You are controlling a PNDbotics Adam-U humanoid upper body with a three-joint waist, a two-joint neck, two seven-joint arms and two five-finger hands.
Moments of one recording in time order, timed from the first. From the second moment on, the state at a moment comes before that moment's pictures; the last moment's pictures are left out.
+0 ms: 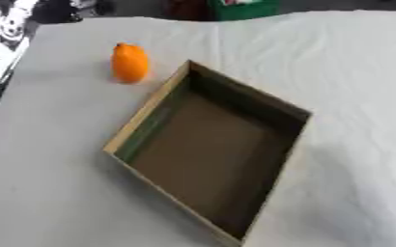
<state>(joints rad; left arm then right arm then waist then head) -1.12 0.51 -0.19 -1.04 -0.69 0.00 -0.12 0.00 -0.35 -0.12 -1.99 -0.19 -0.47 -0.10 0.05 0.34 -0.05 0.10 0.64</state>
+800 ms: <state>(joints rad) -1.17 0.43 -0.12 -0.78 -0.93 -0.07 -0.36 -0.01 -0.35 -0.12 -1.99 -0.19 -0.45 -0.08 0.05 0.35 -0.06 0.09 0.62</state>
